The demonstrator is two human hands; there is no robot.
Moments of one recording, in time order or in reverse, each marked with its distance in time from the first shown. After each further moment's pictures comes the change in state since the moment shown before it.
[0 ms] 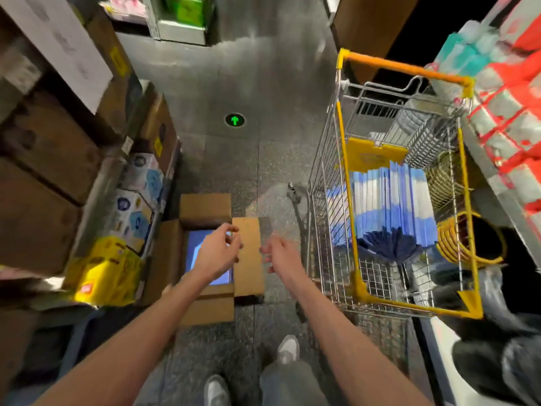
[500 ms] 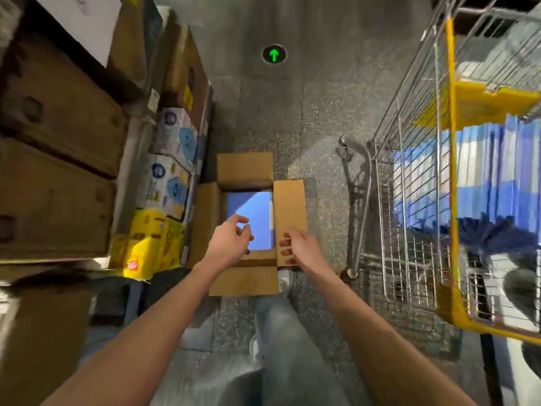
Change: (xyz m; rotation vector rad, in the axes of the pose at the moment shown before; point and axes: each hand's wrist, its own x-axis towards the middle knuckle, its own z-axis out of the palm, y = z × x) left_hand 0.081 -0.112 -0.034 0.083 -0.081 -0.266; right_hand 0.114 0.036 0.097 -0.037 -0.104 0.270
